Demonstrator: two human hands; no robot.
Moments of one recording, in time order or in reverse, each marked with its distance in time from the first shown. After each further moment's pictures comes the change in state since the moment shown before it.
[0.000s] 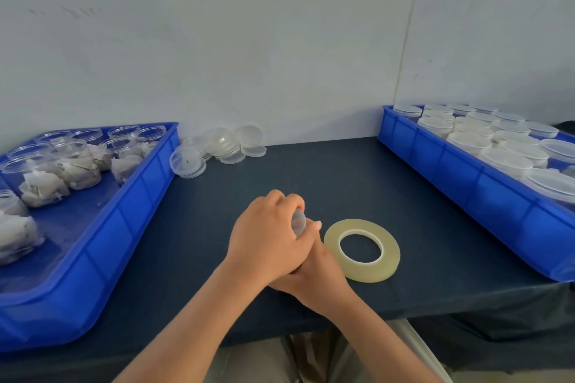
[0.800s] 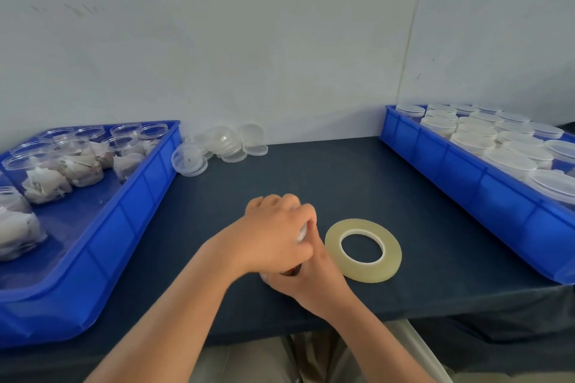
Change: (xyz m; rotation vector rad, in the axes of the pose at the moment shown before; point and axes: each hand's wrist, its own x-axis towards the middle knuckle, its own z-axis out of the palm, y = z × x) left_hand 0.015 -0.004 -0.035 0.094 -0.545 0.203; right_hand -0.005 0.000 -0.002 0.085 -0.026 0.018
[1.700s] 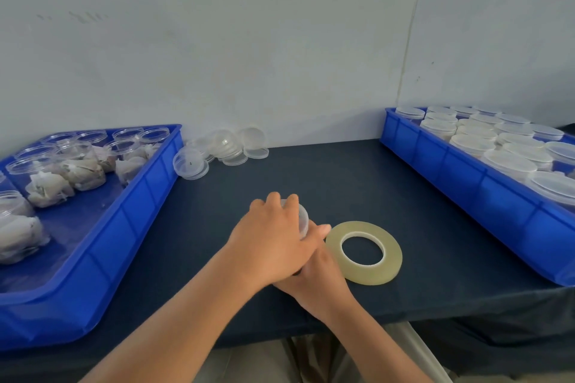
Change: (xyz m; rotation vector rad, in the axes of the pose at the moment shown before) left_hand 0.005 0.012 0.019 0.038 0.256 -0.273; right_hand 0.001 -0.003 0.002 -0.032 0.041 0.014
